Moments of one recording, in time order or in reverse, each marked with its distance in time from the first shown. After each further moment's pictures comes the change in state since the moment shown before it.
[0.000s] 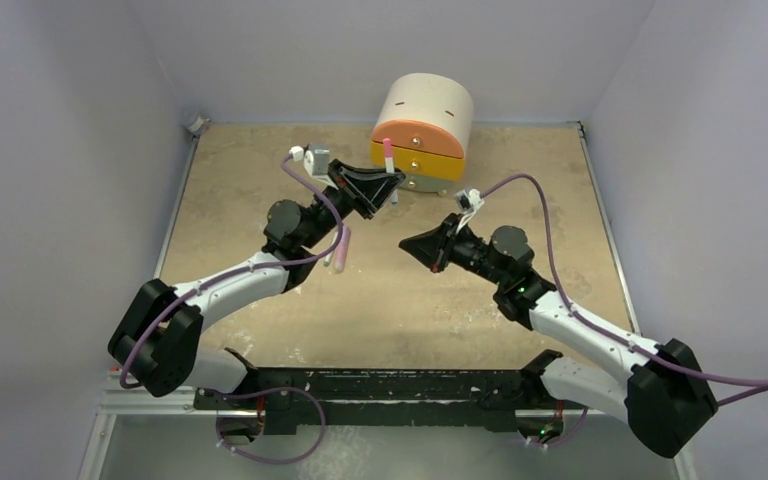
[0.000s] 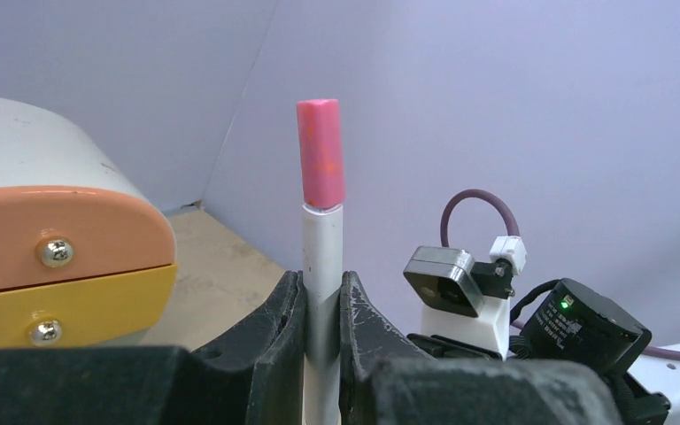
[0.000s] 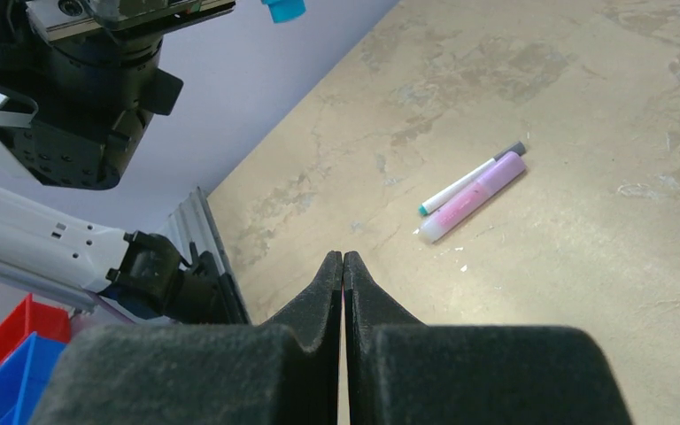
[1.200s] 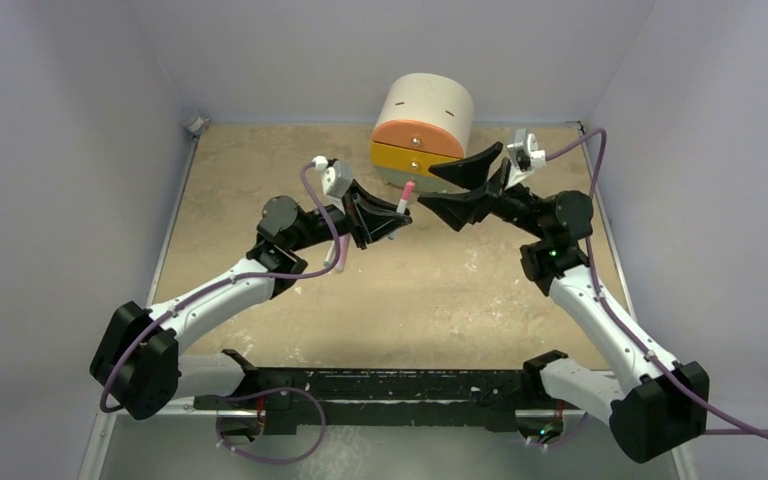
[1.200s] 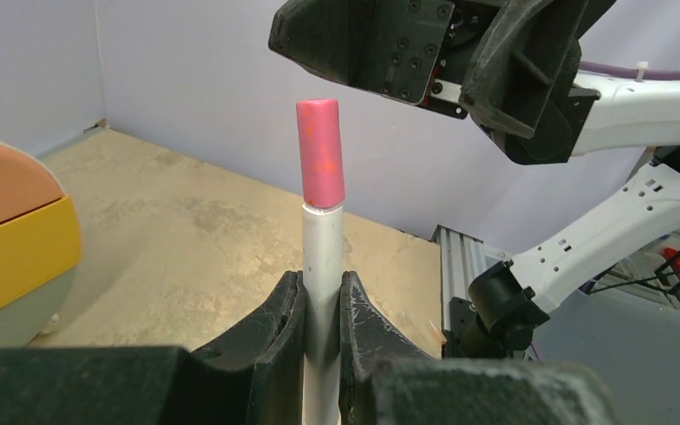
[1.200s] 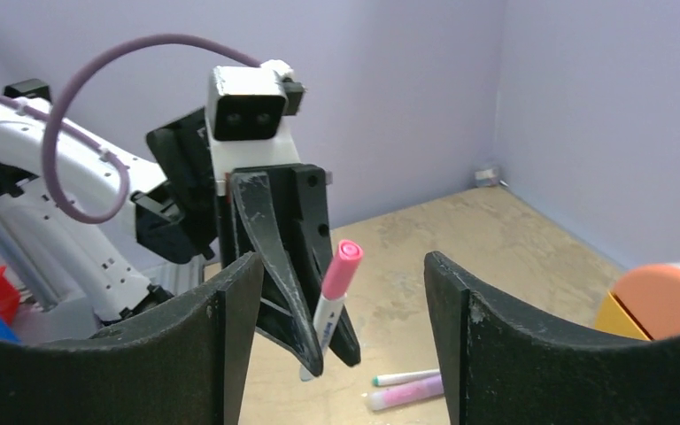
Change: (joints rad) left arm -0.003 -0.130 0.003 -0.285 0.383 0.179; right arm -0.261 -0.013 0.322 0.148 -0.378 -0.069
